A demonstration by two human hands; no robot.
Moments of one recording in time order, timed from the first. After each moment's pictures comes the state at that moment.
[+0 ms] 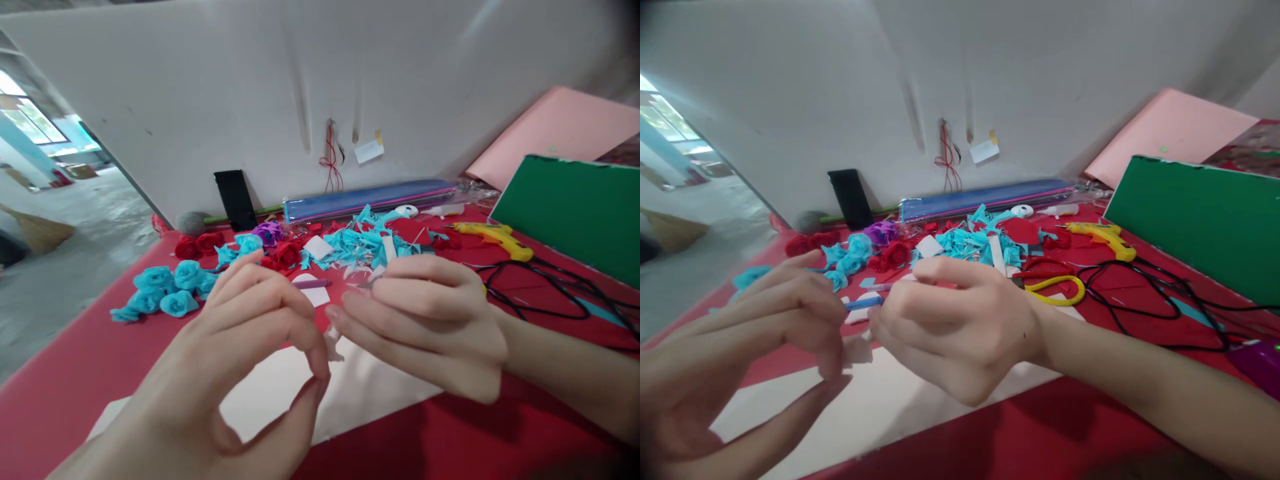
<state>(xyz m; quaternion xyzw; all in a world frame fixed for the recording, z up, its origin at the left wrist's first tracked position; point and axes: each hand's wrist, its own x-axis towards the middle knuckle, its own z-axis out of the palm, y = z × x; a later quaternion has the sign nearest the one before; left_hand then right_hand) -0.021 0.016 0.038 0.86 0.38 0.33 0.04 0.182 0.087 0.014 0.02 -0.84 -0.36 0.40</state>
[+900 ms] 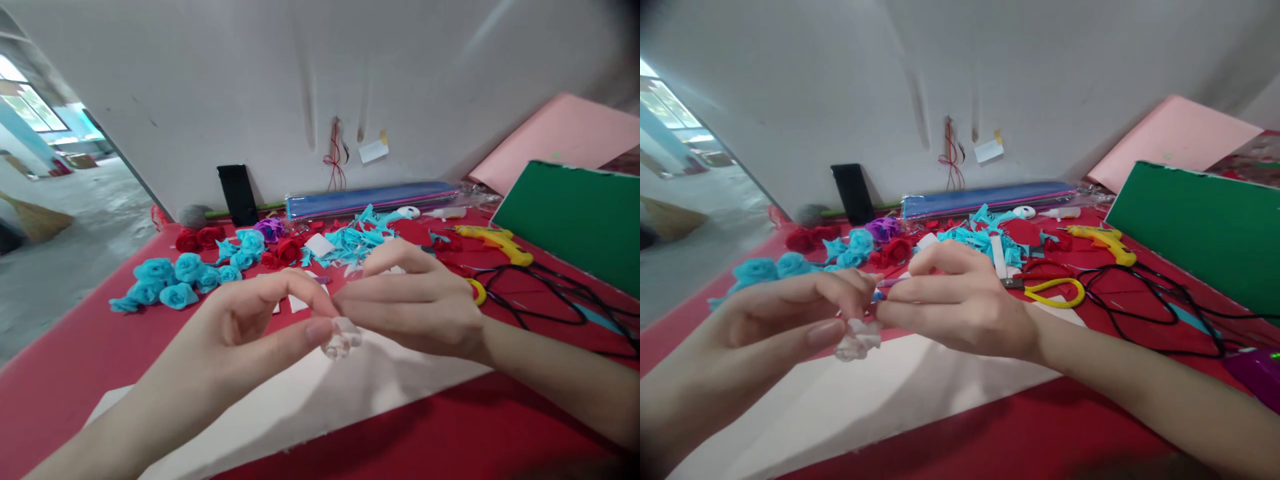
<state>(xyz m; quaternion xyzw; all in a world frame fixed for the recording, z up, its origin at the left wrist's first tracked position) -0.025 0.031 0.031 0.72 0.38 0.39 0.43 0.172 0.088 0.002 -0.06 -0.87 -0.09 0.48</state>
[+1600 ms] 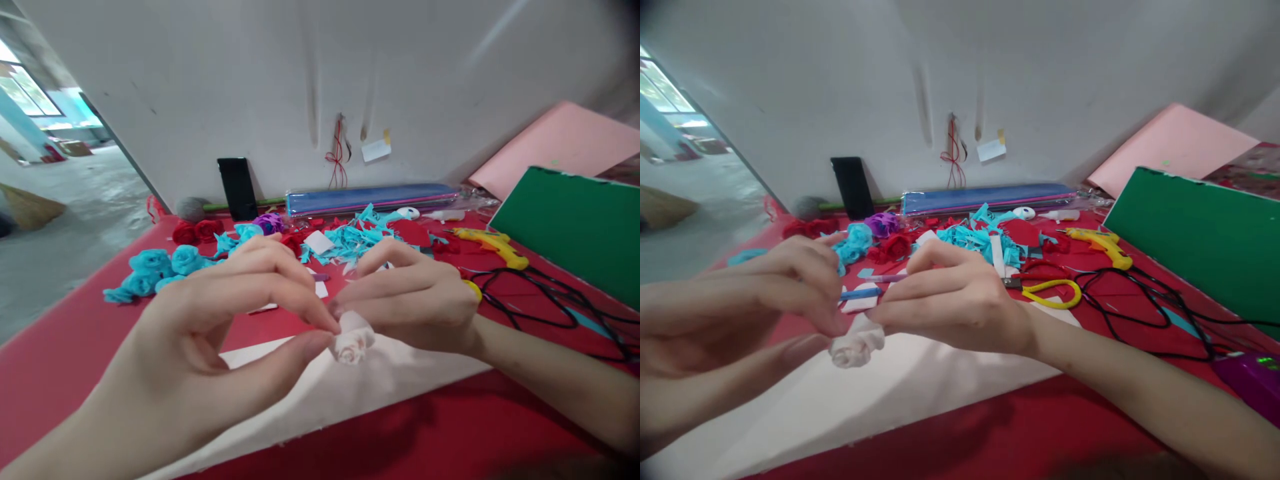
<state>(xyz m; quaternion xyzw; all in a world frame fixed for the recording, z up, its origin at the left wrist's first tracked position) -0.030 0.026 0.040 0.83 0.34 0.42 0.14 0.162 0.088 0.006 -0.01 -0.86 0.01 0.51</state>
